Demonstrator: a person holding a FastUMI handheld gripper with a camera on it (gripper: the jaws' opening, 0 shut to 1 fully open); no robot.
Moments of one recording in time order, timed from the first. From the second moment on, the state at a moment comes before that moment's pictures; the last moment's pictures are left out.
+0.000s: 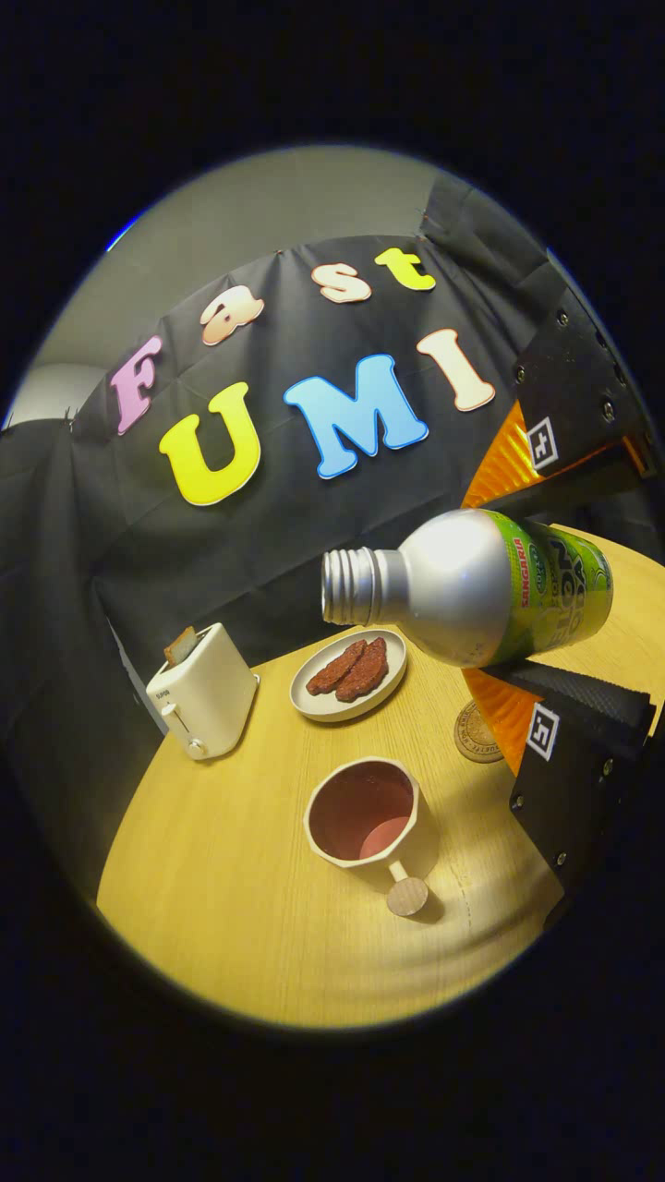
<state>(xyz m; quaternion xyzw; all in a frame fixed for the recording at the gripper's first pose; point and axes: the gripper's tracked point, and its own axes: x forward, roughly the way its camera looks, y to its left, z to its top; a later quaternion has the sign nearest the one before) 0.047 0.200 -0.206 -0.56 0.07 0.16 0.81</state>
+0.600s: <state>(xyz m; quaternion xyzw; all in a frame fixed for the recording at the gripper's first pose) 0.054 0.204 -0.229 -0.65 0.10 0.18 0.73</state>
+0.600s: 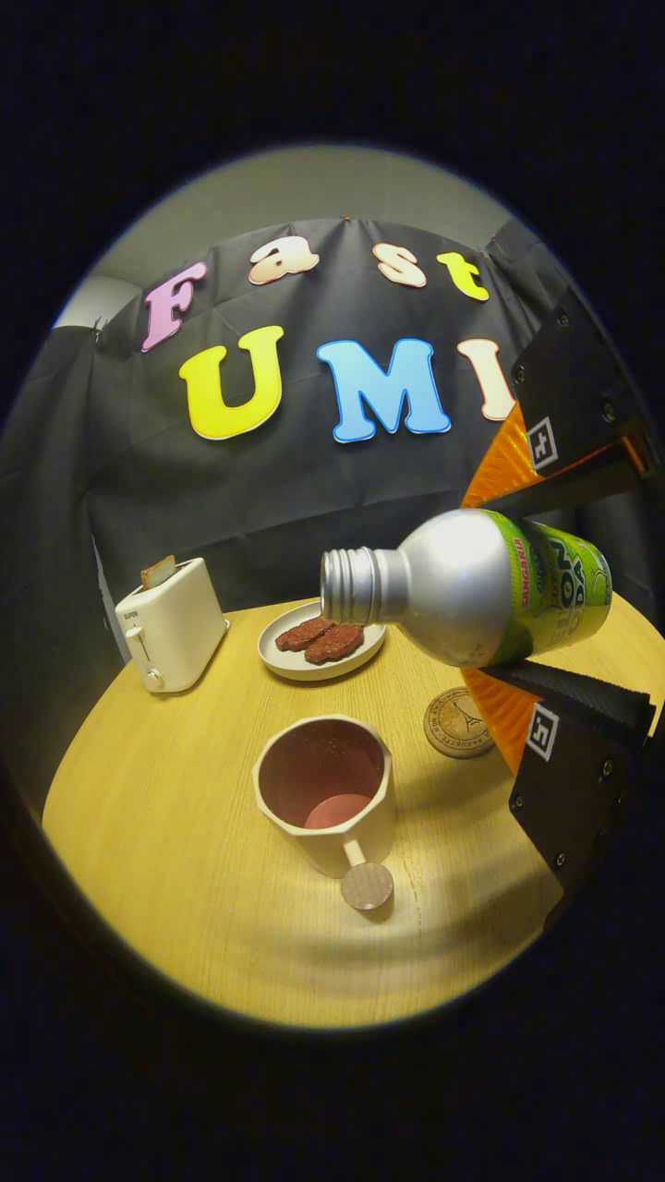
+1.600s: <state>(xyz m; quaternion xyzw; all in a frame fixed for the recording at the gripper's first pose) 0.080 0.208 -0.225 -0.75 0.07 0.22 0.62</state>
